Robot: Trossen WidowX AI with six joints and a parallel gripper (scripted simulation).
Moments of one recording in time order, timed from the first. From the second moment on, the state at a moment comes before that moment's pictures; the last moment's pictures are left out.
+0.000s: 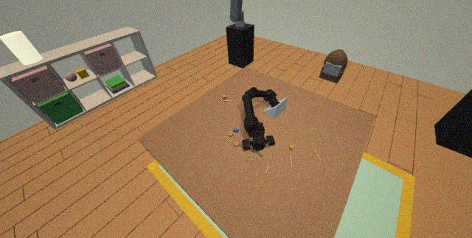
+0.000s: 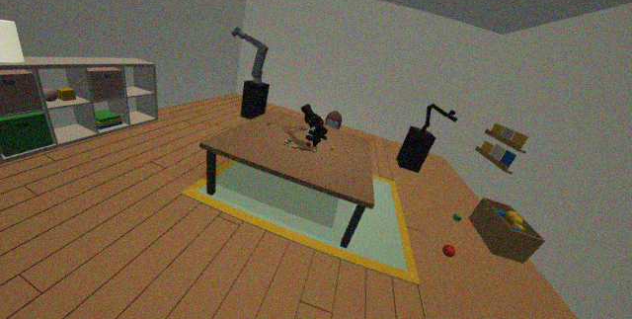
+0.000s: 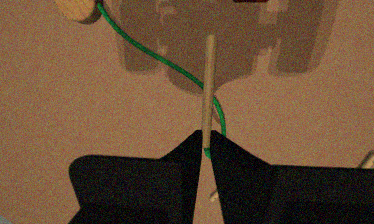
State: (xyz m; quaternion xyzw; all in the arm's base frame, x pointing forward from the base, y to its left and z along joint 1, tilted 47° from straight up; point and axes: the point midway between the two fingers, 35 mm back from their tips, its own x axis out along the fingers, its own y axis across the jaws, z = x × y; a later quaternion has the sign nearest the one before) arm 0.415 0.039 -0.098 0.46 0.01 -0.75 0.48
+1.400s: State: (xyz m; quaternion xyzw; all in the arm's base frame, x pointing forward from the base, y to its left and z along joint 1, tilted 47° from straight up) arm 0.435 0.055 -0.126 0.46 0.01 -0.74 0.48
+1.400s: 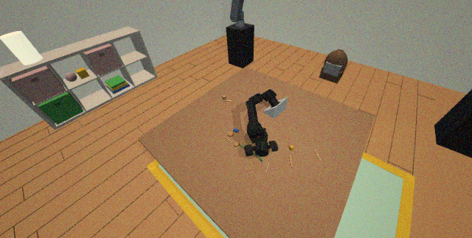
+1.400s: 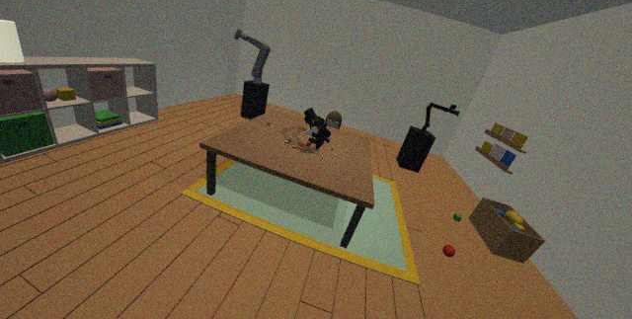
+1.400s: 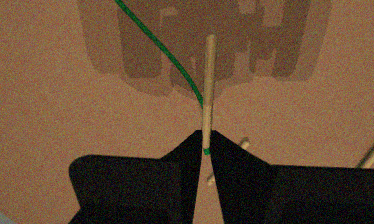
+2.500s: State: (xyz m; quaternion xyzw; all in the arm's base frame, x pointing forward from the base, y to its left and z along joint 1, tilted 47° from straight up) arm 0.406 0.040 -0.151 0.46 0.00 -0.75 0.48
